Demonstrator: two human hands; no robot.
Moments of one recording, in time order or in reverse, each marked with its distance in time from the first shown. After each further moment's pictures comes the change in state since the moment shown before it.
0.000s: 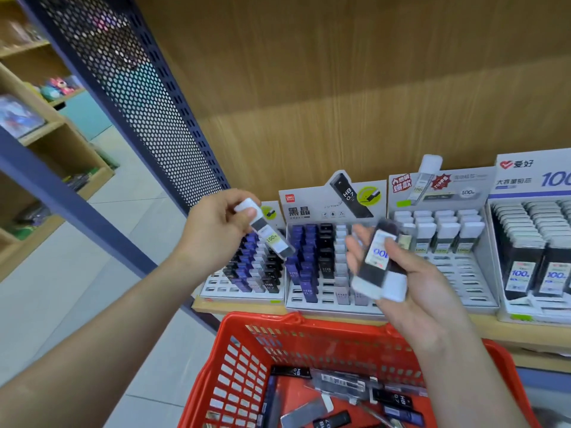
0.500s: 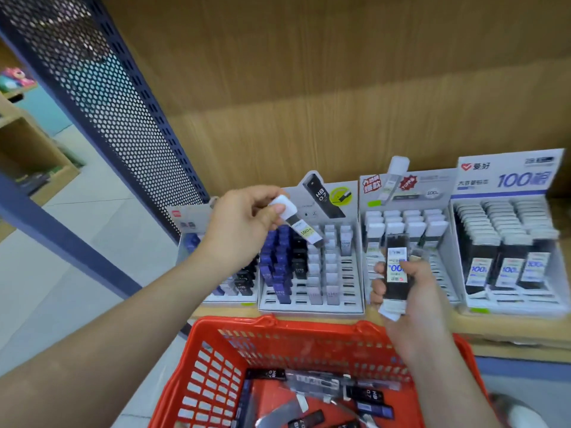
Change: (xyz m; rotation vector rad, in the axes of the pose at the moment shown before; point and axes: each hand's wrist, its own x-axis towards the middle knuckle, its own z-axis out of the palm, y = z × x) left_hand 0.007 0.020 0.049 -0.106 -0.112 0.155; right_hand 0.002 -0.003 -0.040 -0.294 0.357 -0.242
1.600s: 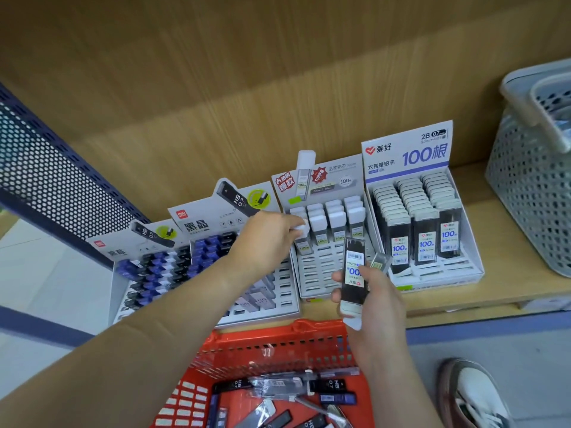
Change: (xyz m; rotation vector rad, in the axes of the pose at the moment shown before) left_hand 0.038 0.008 0.148 0.634 -0.366 0.301; right_hand -0.003 -0.028 -0.053 0.062 0.160 -0.005
